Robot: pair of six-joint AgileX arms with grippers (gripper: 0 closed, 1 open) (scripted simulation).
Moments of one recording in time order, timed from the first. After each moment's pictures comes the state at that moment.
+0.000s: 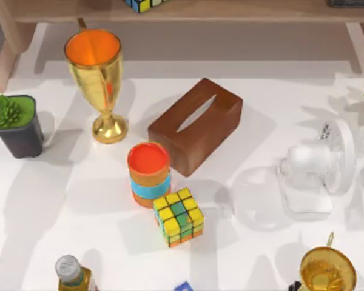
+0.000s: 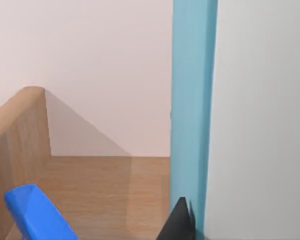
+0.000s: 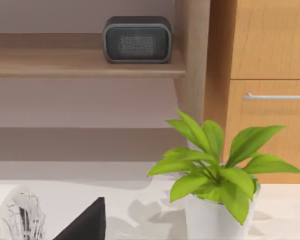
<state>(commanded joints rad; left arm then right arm) -0.32 1.93 2.09 -0.15 -0.28 0.01 0.00 0.00 0.00 0.00 0.00 0.00</state>
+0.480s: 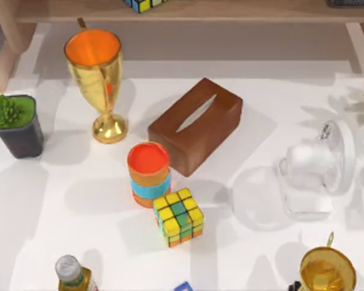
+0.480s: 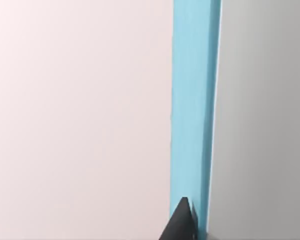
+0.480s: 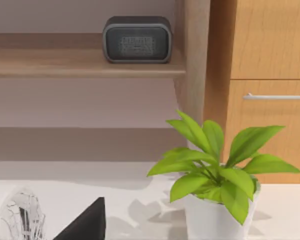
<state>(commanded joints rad) -0.07 1.79 2.01 0.01 -0.20 0.25 0.00 0.00 0.00 0.00 0.00 0.00</state>
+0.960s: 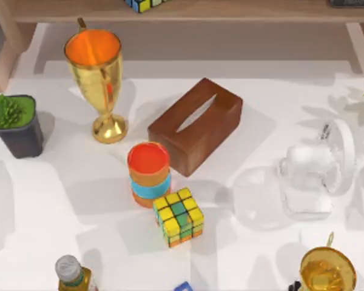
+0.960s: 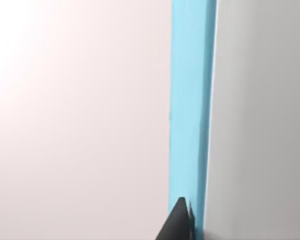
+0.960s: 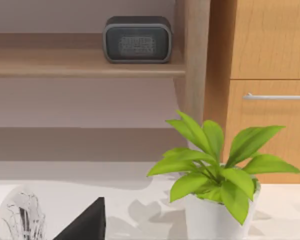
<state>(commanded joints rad) 0.44 1.79 1.57 0.23 -0.04 0.80 0.00 0.00 0.00 0.00 0.00 0.00</state>
